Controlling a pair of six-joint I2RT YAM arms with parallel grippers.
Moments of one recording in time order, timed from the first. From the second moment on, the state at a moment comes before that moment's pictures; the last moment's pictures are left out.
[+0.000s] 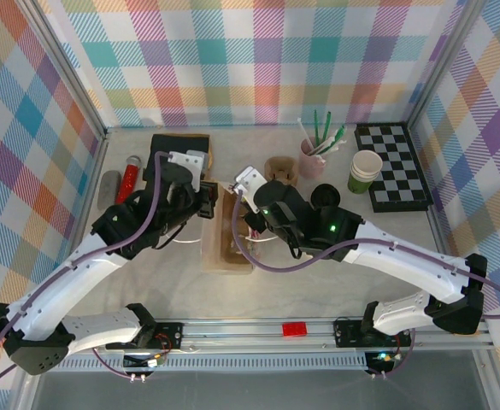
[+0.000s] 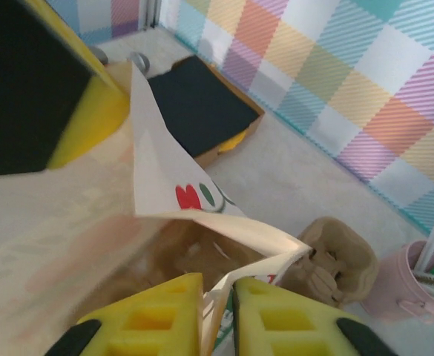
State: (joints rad) left arm -0.80 1.09 1.33 -0.77 -0.26 -0.41; right arm 1.15 1.33 1.41 -0.63 0.51 -0.02
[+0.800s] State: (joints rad) left arm -0.62 1.28 1.53 -0.98 -0.18 -0.55; right arm 1.08 1.39 1.69 -0.96 0.42 0.09
